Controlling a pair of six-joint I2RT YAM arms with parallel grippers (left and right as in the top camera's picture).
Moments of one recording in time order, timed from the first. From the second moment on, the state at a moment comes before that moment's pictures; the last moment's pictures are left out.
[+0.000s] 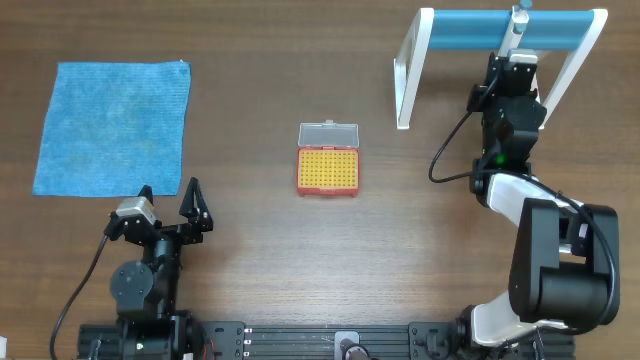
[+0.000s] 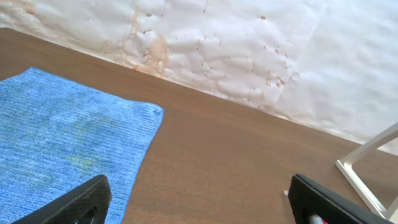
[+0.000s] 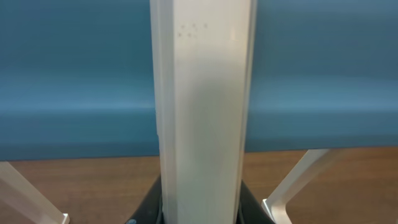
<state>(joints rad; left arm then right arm) 0.09 0.01 0.01 -0.07 0.06 -0.34 -0.14 1.73 0.70 0.96 0.01 -0.07</state>
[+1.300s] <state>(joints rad) 0.09 0.01 0.01 -0.07 0.06 -0.34 0.57 1.76 0.42 1.45 -0.26 0.07</state>
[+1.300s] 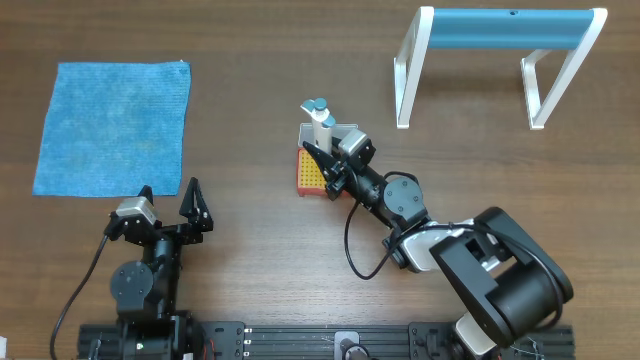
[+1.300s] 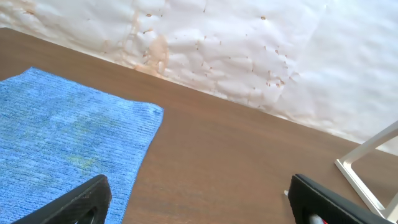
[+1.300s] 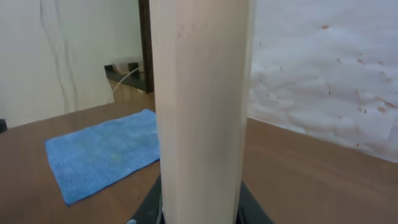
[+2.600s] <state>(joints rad) 0.09 0.01 0.01 -0.07 0.06 -0.34 0.54 1.86 0.48 1.42 -0.25 0.03</state>
